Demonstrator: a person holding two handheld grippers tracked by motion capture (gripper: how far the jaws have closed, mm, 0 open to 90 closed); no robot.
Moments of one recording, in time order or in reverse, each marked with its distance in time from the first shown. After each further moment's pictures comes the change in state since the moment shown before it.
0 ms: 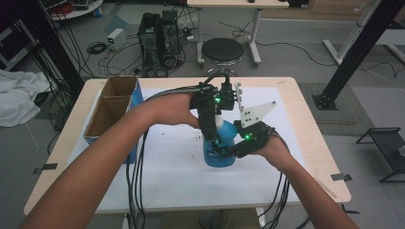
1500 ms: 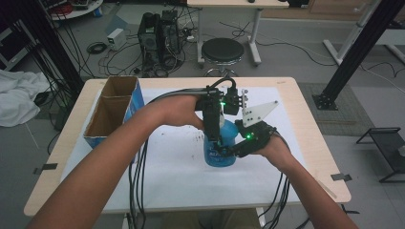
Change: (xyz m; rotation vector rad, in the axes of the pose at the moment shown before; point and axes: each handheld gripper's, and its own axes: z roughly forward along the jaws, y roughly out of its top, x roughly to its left) left arm -0.001 0.008 0.009 0.040 -0.013 0.052; right arm -0.001 0.001 -0.002 -0.025 0.005 -0.018
